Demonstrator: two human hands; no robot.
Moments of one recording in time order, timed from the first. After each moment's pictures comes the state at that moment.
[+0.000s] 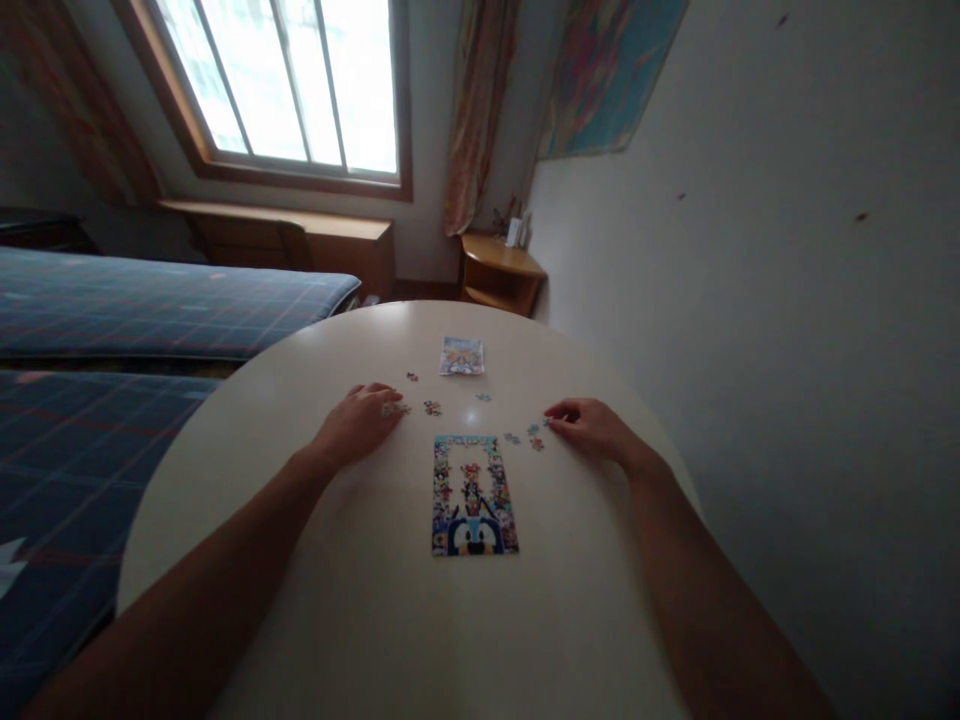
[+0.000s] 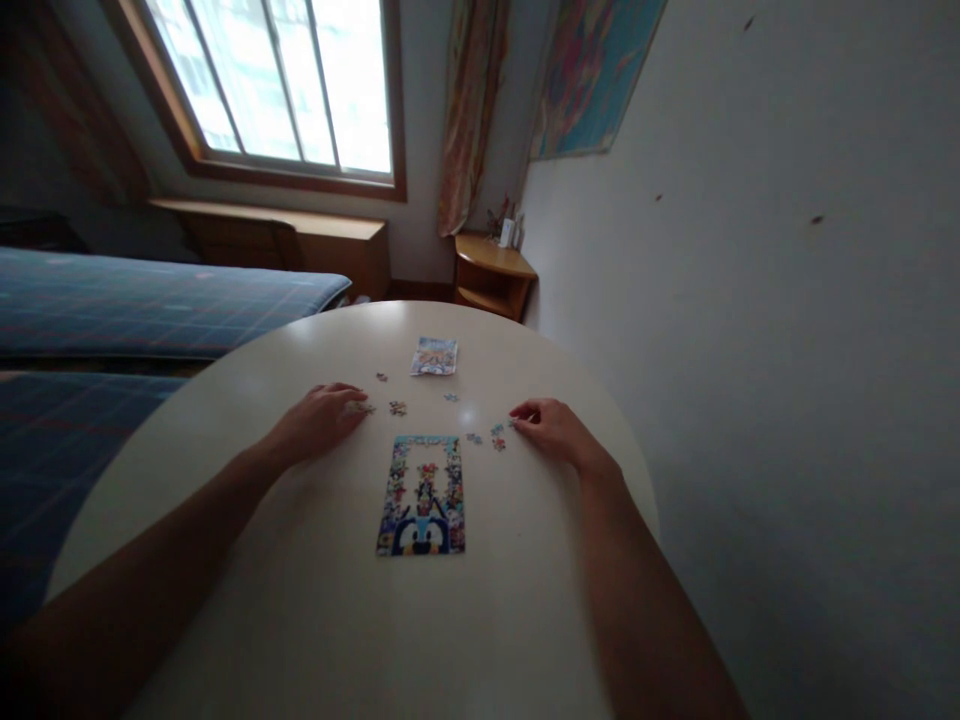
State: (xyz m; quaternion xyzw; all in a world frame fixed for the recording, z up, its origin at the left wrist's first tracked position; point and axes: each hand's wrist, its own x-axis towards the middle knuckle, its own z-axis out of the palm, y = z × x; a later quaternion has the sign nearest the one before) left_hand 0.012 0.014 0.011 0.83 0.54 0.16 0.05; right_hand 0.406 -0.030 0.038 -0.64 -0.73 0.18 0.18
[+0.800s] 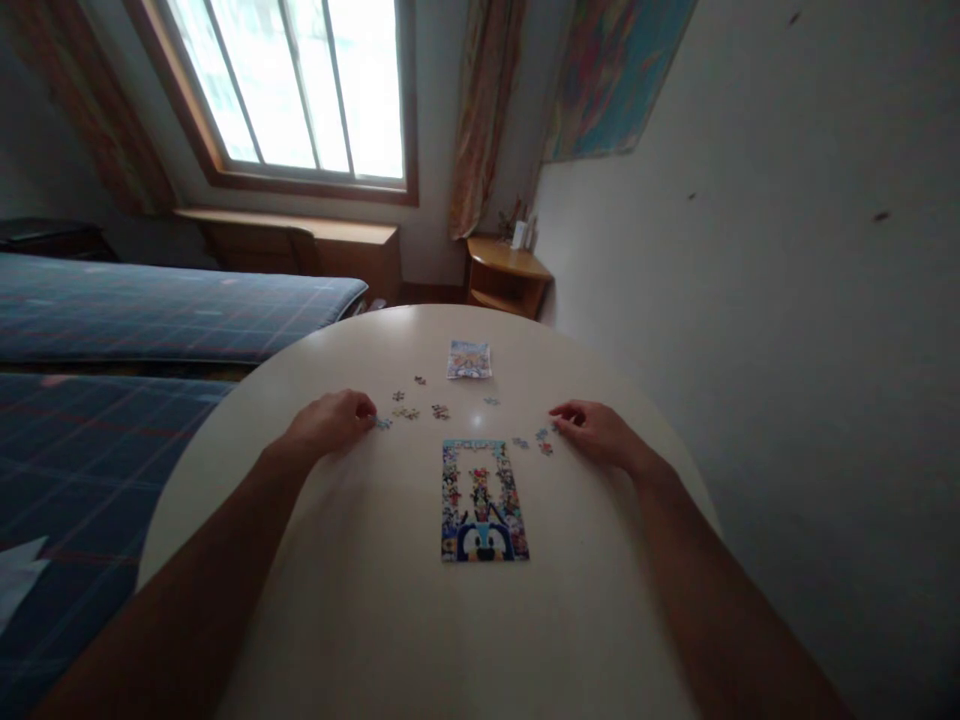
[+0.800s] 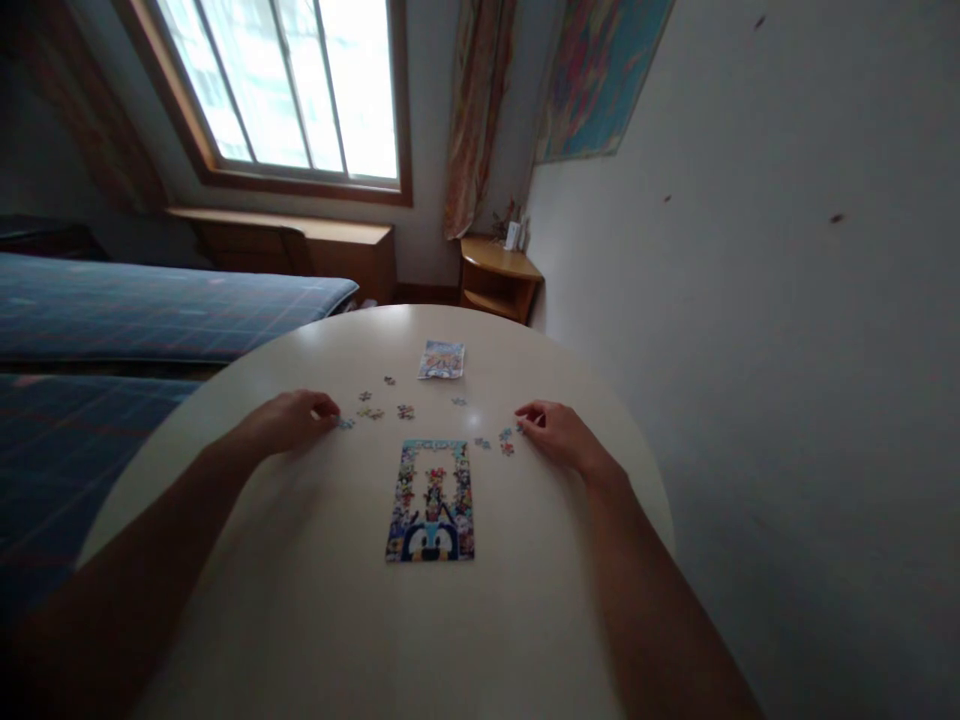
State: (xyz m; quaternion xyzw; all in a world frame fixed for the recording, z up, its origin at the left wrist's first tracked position) left_hand -0.026 0.019 0.033 0.75 0.65 0.06 0.12; right_hand 0.404 -0.025 0.030 -0.64 -0.73 0.16 0.19
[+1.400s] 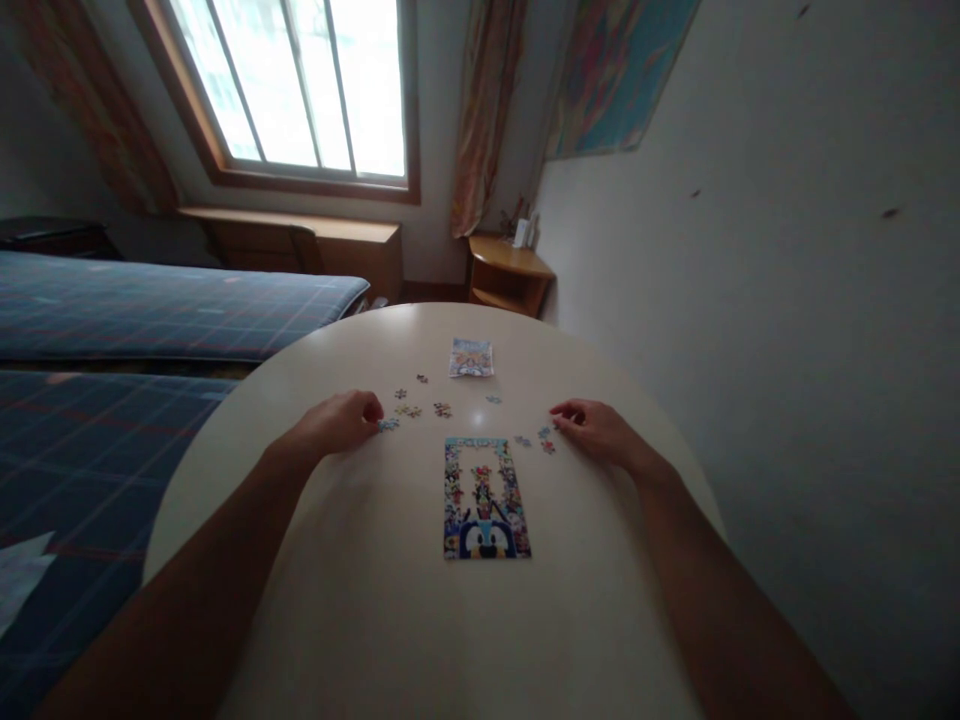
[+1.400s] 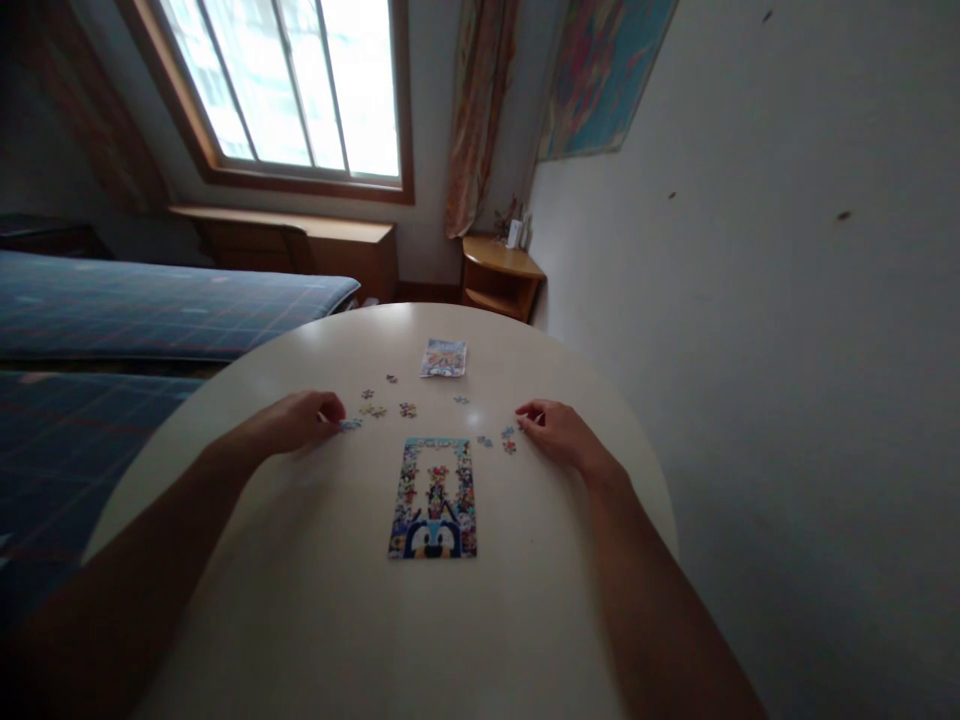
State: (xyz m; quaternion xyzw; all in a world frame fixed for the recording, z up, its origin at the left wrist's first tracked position) left_hand -0.023 0.019 0.032 0.77 0.62 0.06 0.17; right_hand 0.398 -0.025 0.031 -0.64 -0.73 0.16 0.19
